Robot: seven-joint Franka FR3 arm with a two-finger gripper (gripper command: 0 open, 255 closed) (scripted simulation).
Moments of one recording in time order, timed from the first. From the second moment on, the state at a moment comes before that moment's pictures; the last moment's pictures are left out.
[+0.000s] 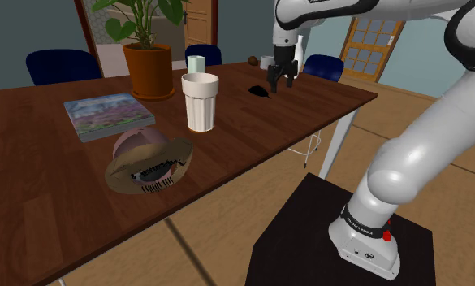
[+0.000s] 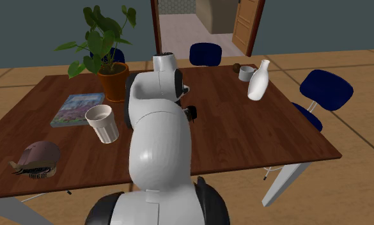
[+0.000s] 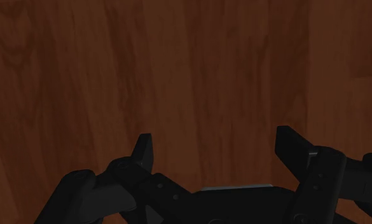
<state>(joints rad) -0.06 -0.26 -0.18 -2.00 -0.12 1.65 0.02</state>
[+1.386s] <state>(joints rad) -0.21 0.49 -0.27 -1.22 0.06 1.59 -0.15</state>
